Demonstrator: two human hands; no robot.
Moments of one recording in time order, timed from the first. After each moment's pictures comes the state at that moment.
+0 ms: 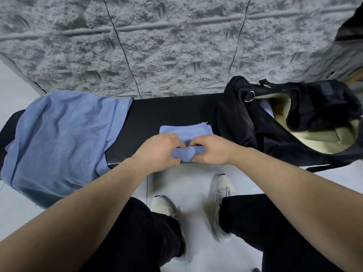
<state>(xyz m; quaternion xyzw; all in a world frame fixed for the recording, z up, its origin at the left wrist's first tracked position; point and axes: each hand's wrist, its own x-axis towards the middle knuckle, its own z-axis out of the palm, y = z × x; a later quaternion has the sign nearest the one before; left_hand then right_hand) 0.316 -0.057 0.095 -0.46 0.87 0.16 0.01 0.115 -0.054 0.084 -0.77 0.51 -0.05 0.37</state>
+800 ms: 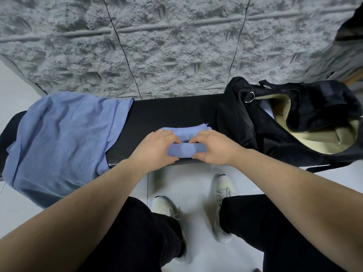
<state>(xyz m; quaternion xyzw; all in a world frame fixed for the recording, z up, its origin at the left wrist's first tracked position) 0.329 -0.060 0.095 -0.48 0.87 0.12 -0.03 0.112 -0.054 0.087 -0.82 0.50 -0.10 0.28</state>
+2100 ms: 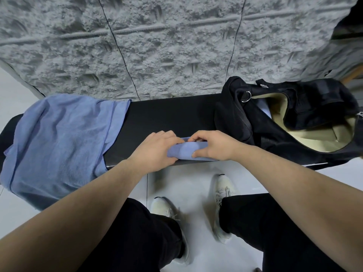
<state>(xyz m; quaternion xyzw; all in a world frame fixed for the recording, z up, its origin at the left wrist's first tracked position) 0.326 -0.062 0.087 -0.45 0.89 0.11 -0.03 0.101 -0.057 0.088 -0.73 0.55 -0.10 0.39</state>
